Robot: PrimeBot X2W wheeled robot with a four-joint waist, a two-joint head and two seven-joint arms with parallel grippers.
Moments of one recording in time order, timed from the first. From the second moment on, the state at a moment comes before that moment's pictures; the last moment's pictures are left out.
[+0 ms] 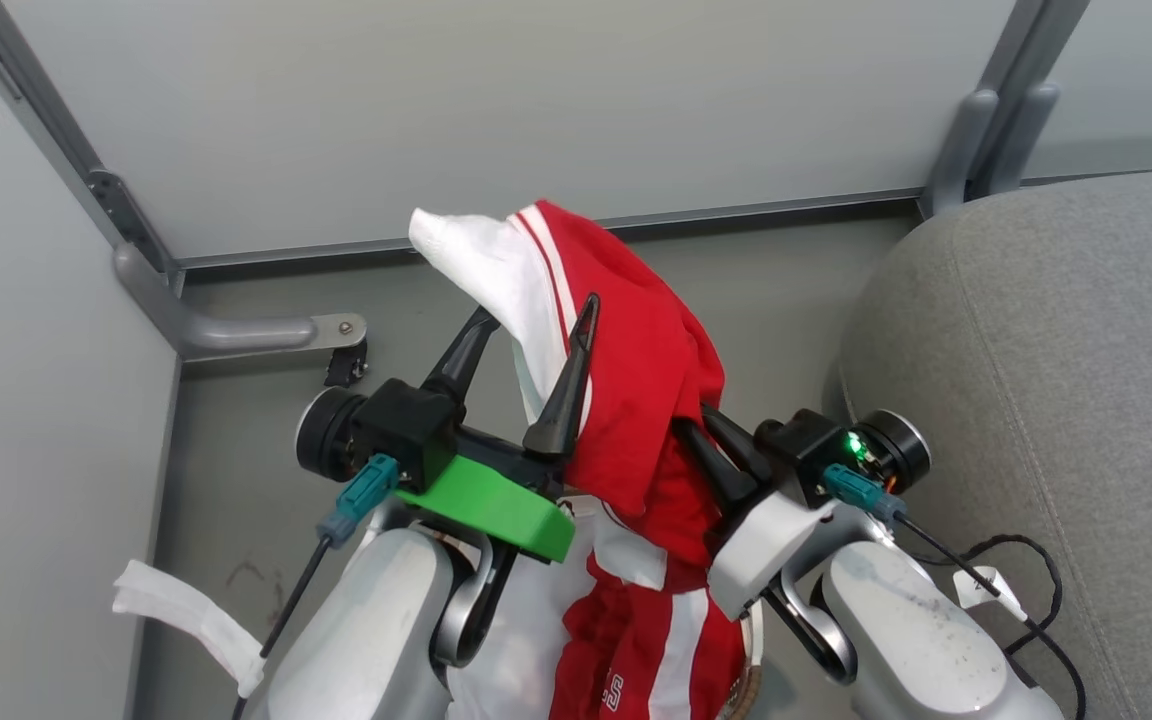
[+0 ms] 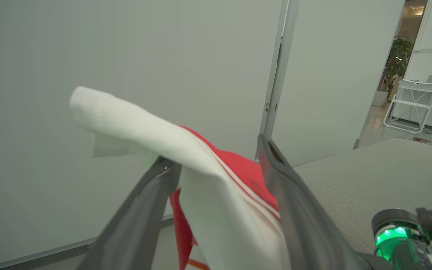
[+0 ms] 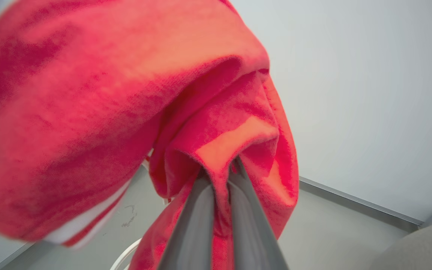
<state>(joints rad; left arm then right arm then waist) -0.42 0.05 -0.54 0.24 -0.39 -0.07 -0.26 -0.45 -0.05 0.50 0.47 0.19 0.13 -0.26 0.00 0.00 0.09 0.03</state>
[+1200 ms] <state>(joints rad) -0.29 0.05 -0.42 0.32 -0.30 -0.12 -0.26 -0.27 -0.06 0.16 0.15 0.14 0.13 -0.26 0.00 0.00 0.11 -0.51</state>
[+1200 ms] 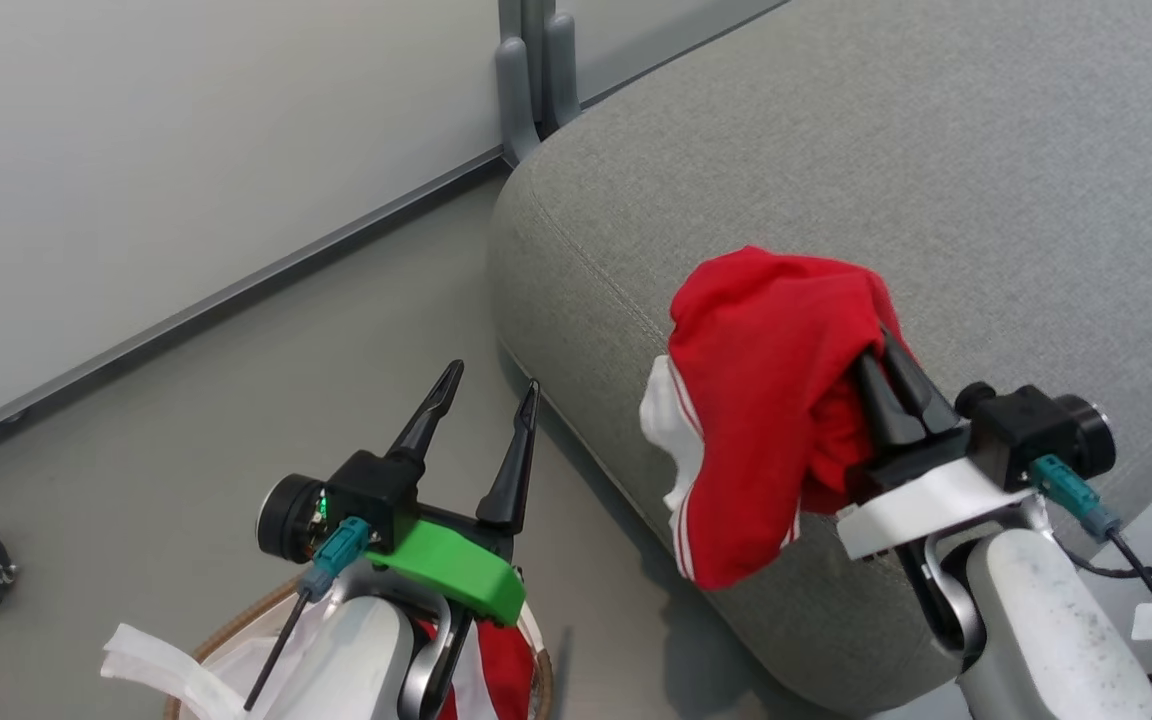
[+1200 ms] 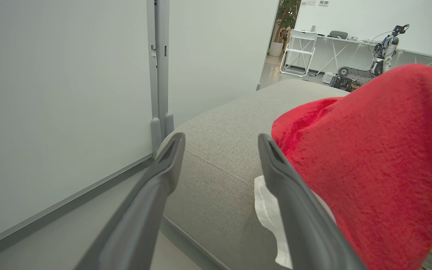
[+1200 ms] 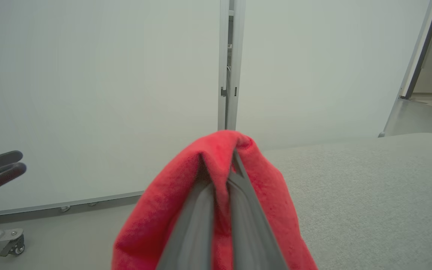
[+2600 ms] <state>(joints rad) -0.60 0.08 -0.52 0.29 -0.19 -0.13 -0.26 -0.94 -0.27 -0.33 0.62 -0.24 0.13 -0.26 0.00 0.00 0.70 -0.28</state>
